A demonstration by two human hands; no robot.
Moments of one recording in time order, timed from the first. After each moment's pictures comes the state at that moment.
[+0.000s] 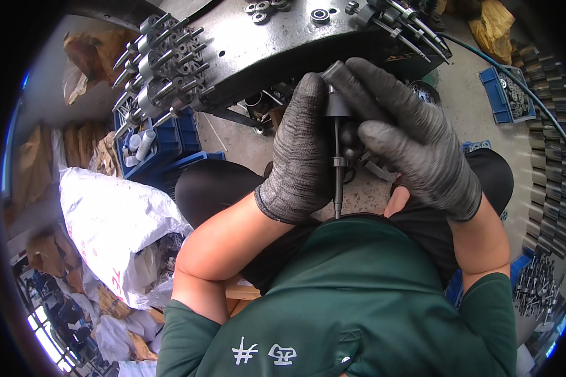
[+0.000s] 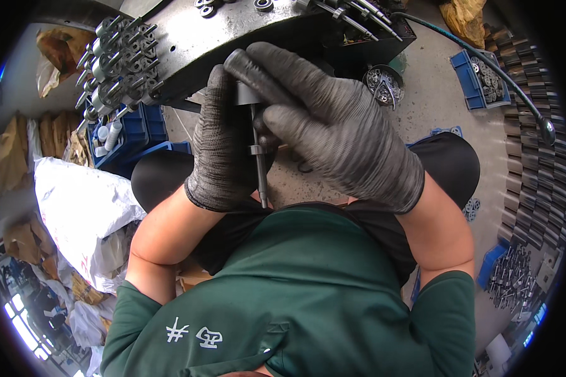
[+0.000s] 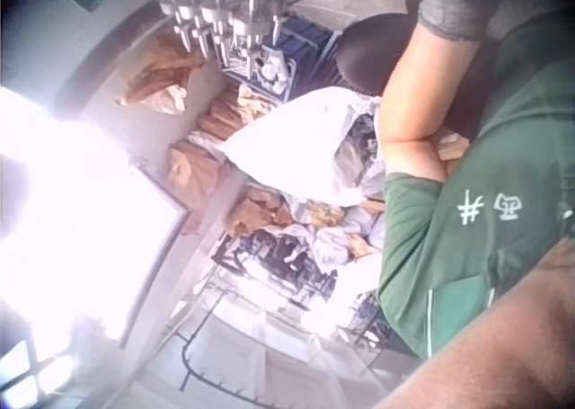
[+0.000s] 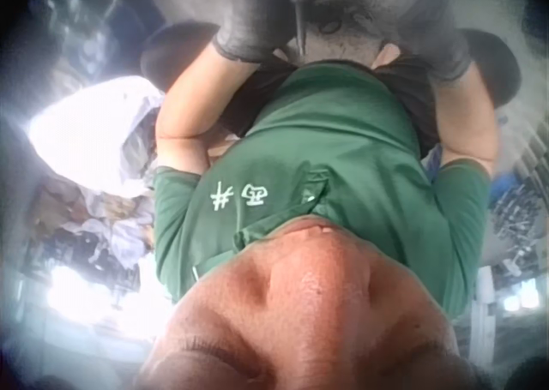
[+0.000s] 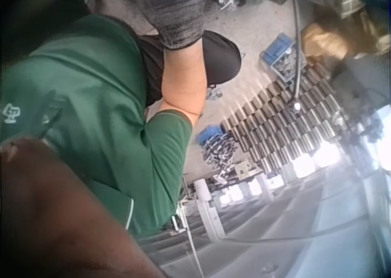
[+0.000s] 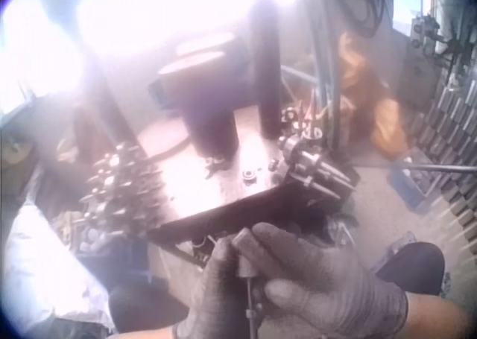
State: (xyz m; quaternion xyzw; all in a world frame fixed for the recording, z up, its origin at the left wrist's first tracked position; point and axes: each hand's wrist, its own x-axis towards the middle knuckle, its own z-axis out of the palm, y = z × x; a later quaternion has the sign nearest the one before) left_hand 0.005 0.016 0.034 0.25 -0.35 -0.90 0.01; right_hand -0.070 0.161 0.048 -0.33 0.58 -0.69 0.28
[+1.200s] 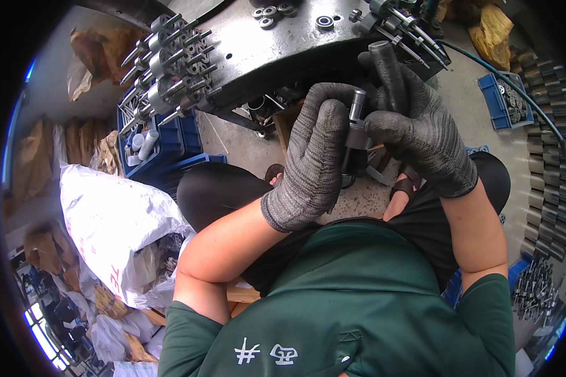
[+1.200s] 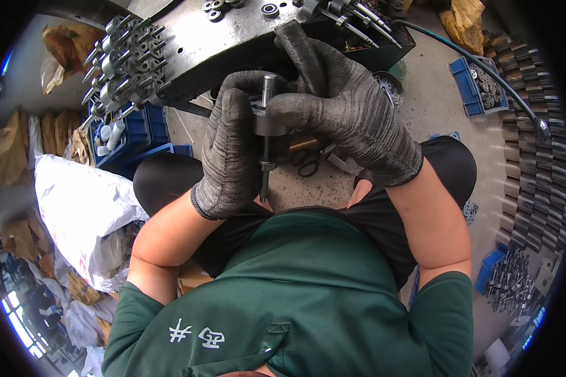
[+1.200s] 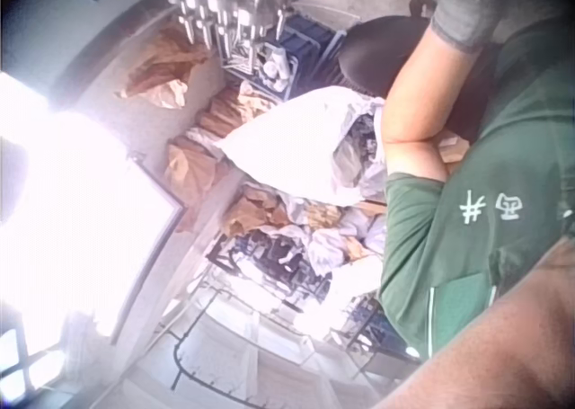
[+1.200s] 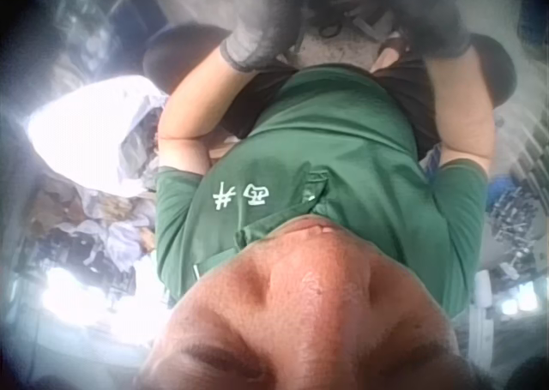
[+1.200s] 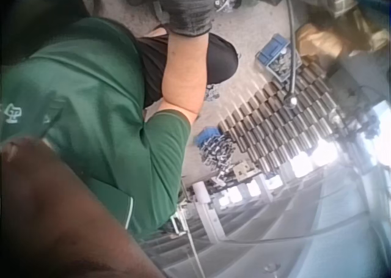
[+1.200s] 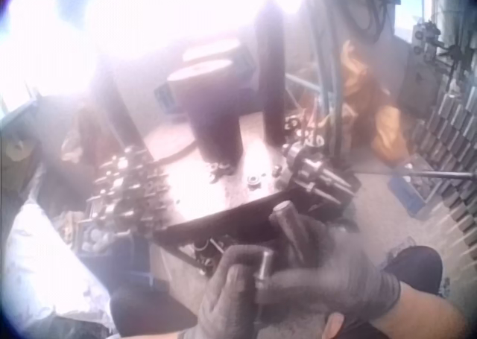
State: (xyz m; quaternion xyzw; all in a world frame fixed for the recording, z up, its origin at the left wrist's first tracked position) left_hand 0.018 0.016 0.023 0.06 -0.61 -0.79 0.10; right_hand -0.090 0.166 0.055 -0.31 0.67 -0.62 0.26
